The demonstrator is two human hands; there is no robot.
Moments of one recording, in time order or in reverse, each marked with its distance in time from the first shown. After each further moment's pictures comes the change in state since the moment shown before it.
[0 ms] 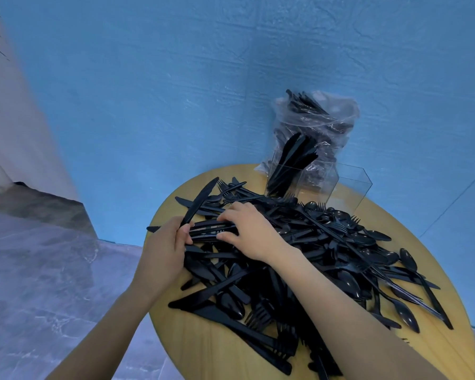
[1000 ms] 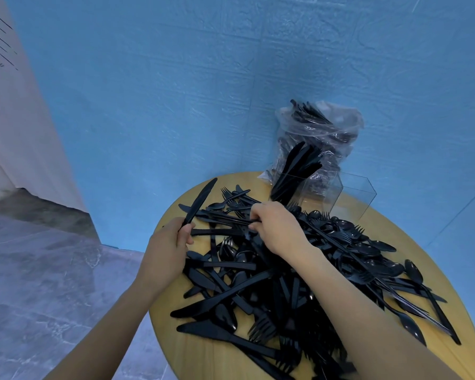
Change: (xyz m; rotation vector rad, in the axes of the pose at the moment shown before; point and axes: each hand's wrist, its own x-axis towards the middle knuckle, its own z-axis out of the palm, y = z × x) left_hand 0.016 -0.005 0.000 0.009 0.002 -0.035; right_hand -0.002 0.019 -0.027 -0.090 0.109 0.165
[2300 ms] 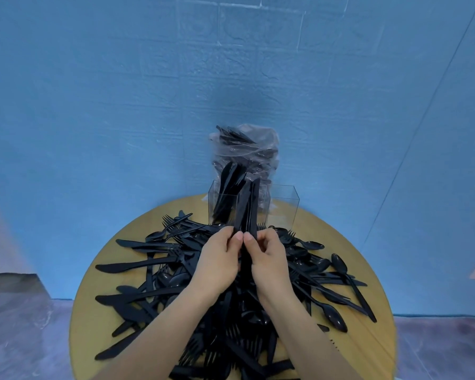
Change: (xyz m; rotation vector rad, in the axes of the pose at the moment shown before) left_hand -0.017 0.151 0.107 -0.283 -0.280 0.068; right_hand -0.091 0.044 -0.018 1.219 0.570 0.439
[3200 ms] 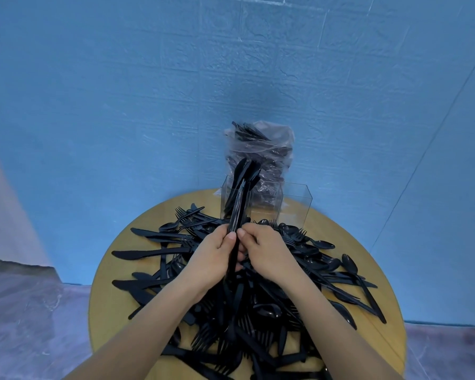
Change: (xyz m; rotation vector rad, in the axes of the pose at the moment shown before) left_hand -0.011 -0.014 -0.029 -0.318 -0.156 -0.145; right_hand 0.013 -0.021 0.007 -0.661 -0.443 -0.208
